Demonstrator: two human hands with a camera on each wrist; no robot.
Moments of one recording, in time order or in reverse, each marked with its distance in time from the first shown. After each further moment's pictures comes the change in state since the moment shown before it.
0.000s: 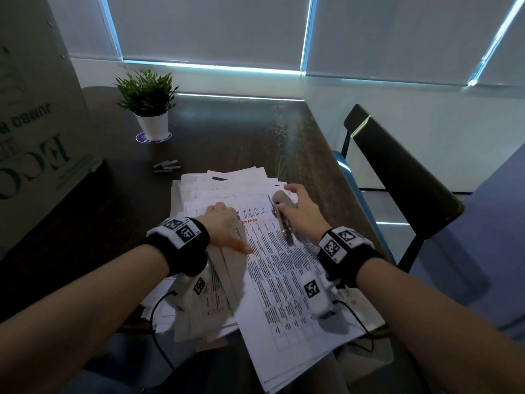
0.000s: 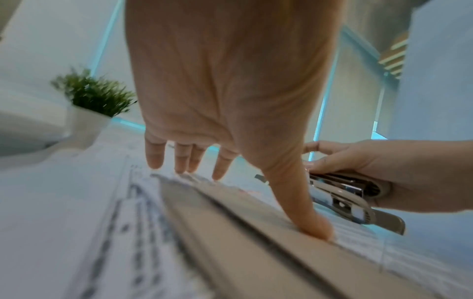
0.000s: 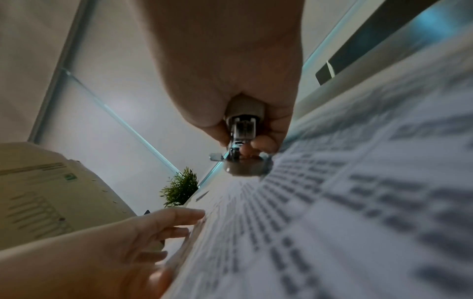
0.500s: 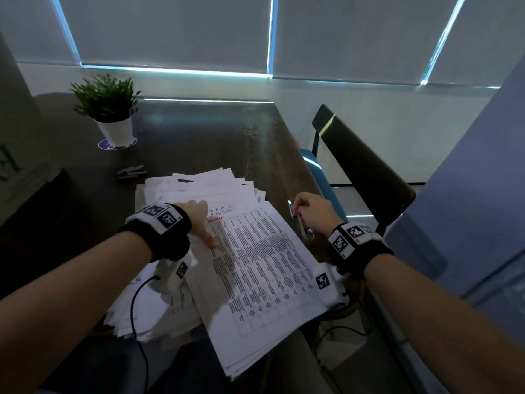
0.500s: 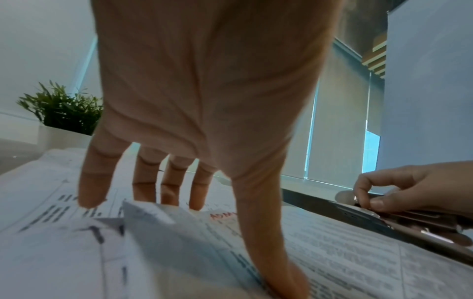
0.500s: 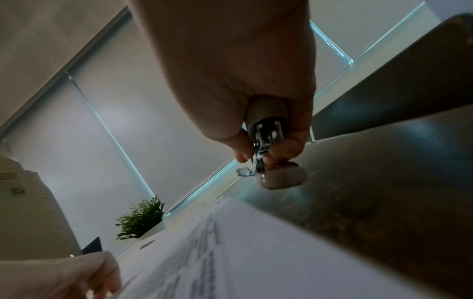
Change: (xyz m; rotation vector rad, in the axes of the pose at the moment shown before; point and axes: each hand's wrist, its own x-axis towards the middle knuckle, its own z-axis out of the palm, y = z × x) left_hand 0.011 0.027 -0.020 0.200 -0.067 -0.067; right_hand -0.016 0.044 -0.080 -0.305 0.099 0.092
